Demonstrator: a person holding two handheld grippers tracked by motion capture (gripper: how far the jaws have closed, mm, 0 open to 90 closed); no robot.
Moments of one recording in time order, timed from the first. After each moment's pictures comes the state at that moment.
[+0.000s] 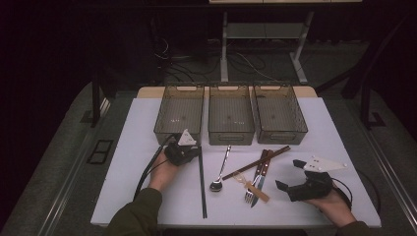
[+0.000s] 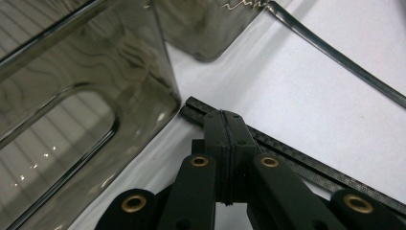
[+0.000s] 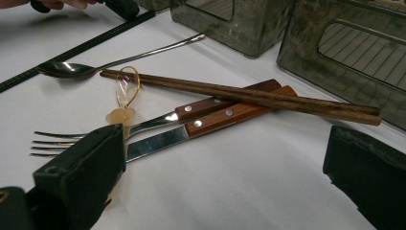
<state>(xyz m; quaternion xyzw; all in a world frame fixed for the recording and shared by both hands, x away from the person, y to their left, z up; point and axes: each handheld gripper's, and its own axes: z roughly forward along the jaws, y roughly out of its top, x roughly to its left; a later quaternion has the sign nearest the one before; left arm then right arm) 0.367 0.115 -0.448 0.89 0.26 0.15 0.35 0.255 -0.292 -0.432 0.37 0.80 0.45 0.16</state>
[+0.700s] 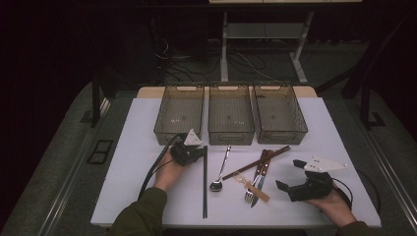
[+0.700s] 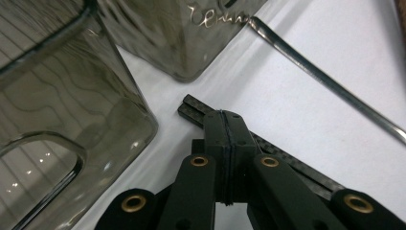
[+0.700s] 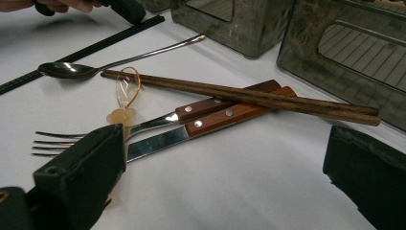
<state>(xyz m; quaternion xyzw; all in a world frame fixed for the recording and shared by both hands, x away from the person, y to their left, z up) 0.364 0.101 -0.444 0.88 0.27 0.14 0.36 0.254 -0.293 -0.432 0.37 0.80 0.45 0.16</state>
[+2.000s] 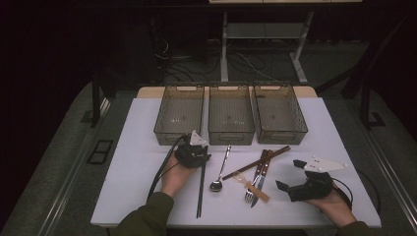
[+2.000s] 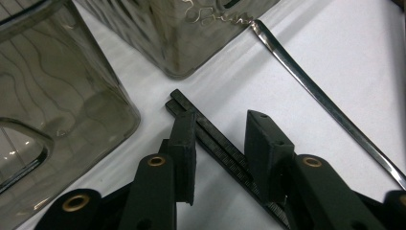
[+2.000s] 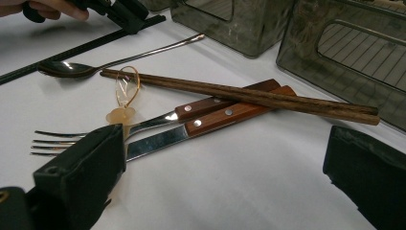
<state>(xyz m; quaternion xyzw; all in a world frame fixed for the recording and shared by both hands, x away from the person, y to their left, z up) 0.357 0.086 -0.447 0.87 0.33 0.14 0.34 0.254 -0.293 -0.432 0.37 0.80 0.45 0.16</state>
